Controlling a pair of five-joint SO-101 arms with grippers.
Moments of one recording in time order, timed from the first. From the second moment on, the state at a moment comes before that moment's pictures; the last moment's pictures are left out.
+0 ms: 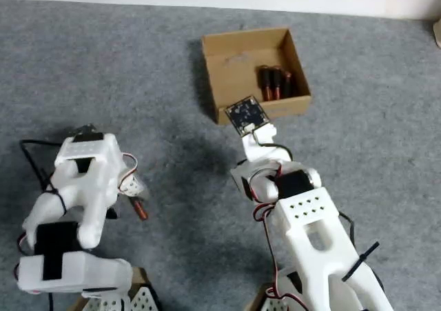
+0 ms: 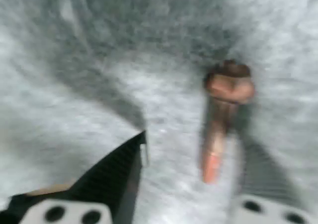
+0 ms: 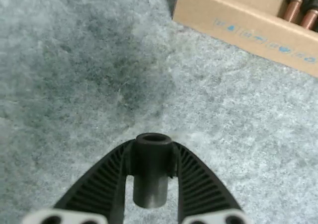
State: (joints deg) left arm -10.5 2.2 42.0 68.3 33.5; right arm -24.2 -39.7 53.6 48.8 14.0
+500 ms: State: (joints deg) left arm -10.2 2.3 38.2 68.1 33.7; right arm -24.2 -39.7 53.6 48.8 14.0
